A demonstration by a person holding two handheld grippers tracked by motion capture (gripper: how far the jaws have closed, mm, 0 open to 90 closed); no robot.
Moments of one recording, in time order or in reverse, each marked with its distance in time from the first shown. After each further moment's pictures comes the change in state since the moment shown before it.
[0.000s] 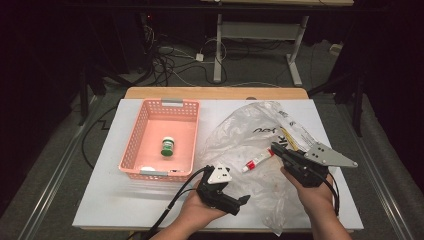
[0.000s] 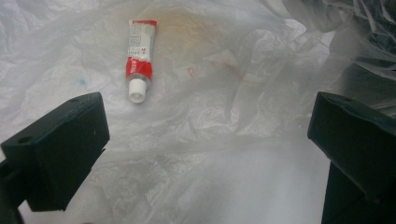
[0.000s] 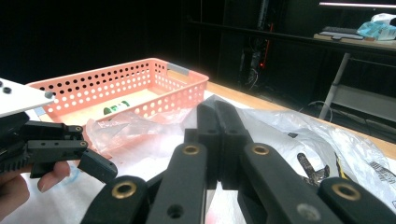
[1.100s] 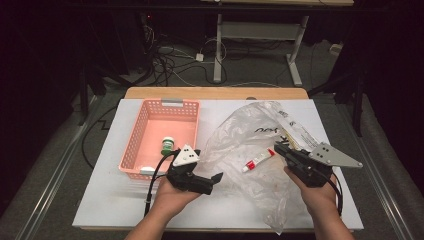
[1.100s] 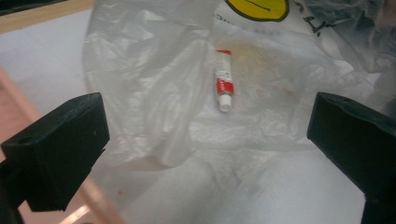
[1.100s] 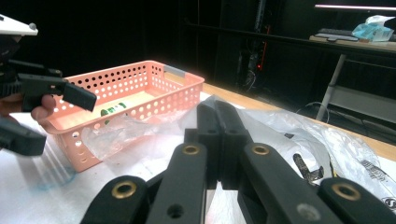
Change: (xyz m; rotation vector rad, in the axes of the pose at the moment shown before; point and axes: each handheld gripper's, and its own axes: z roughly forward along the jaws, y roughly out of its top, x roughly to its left) left arm 0.046 0.005 -0.070 -0.080 0.159 -0.079; right arm -0.005 0.000 -0.005 -0.008 -0.008 0.008
